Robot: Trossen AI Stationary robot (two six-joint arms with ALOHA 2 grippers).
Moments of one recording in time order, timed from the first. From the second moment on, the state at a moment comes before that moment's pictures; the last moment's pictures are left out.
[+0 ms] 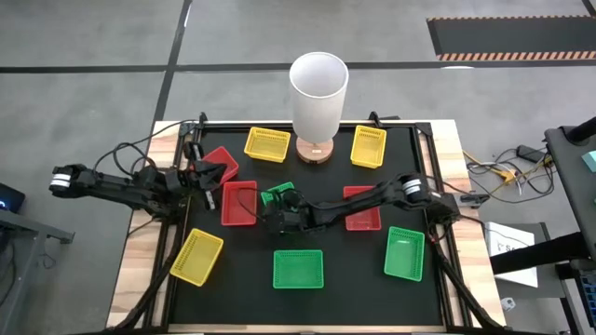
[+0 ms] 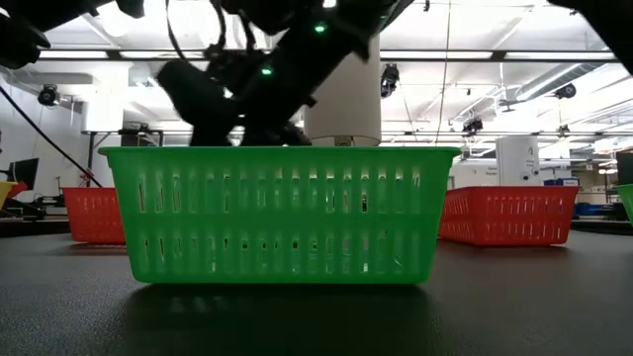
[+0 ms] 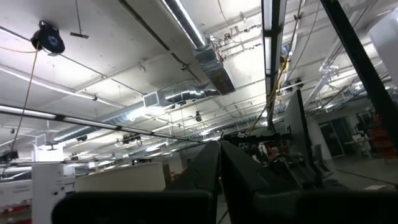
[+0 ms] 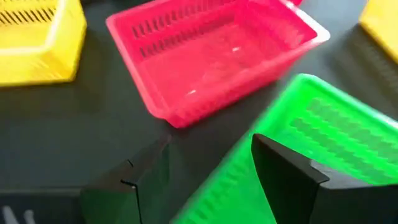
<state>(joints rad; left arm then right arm) -0.07 0.65 0.26 1.07 -0.20 0.43 0.15 2.26 1.72 -0.22 0.38 0.46</state>
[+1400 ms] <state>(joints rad) -0.07 0.64 0.26 1.07 -0.21 0.43 0.12 2.46 2.21 -0.98 0.34 0.65</state>
